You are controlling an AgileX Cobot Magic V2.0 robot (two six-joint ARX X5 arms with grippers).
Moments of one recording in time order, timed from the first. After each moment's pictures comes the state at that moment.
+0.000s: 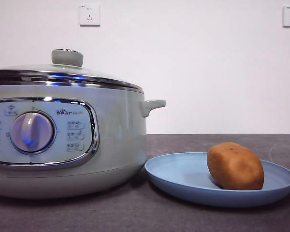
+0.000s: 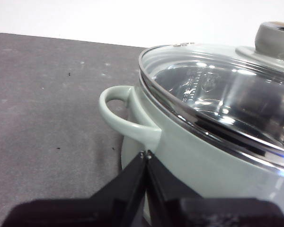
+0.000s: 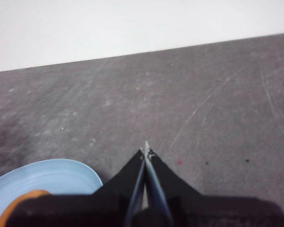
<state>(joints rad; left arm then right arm) -0.11 0.00 0.02 -0.18 0.10 -0.16 0.09 0.26 0.06 0.05 -0.05 0.12</state>
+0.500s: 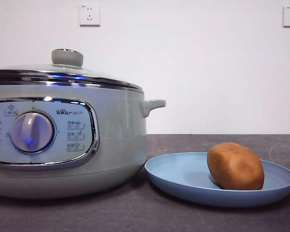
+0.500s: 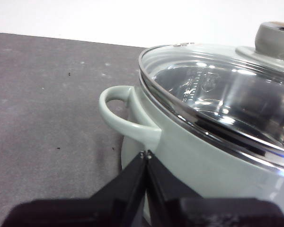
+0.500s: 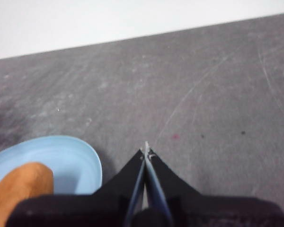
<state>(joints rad) -0.11 0.00 0.02 -0.18 0.10 -0.16 0.08 0.08 0.02 -0.14 -0.05 0.14</state>
